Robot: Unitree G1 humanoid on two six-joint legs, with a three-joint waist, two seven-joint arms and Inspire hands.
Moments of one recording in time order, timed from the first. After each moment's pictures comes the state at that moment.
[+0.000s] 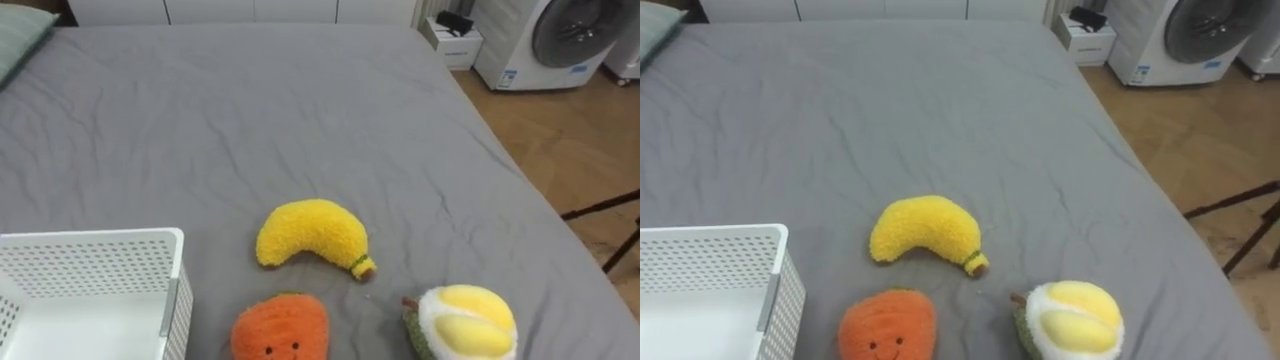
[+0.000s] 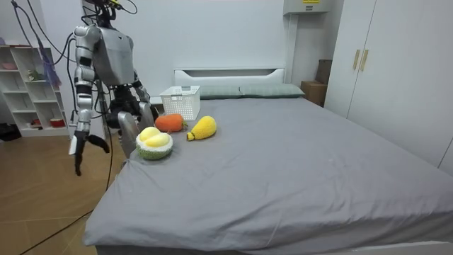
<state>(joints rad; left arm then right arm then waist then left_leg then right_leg) 0.24 0.18 0.32 1.07 0.29 0.24 0.19 0.16 -0.30 -0.44 1.20 0.37 0.18 -0.21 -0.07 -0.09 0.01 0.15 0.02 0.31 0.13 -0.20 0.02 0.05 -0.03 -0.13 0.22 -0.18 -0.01</state>
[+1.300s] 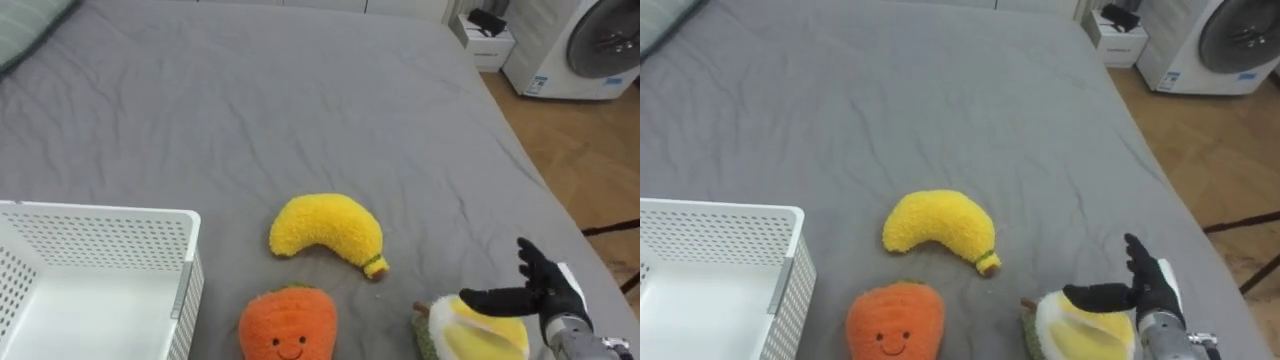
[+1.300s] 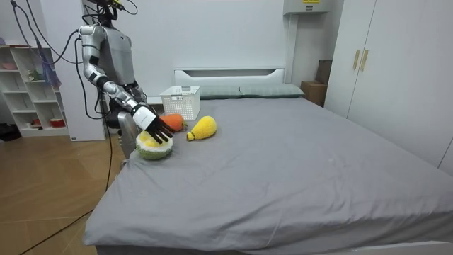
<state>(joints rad) 0.28 0.18 0.22 1.02 0.30 0.18 0.19 0.05 -0.32 -0.14 0.61 -0.03 0.11 0.04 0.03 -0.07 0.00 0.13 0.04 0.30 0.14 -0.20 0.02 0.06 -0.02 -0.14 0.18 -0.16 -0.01</state>
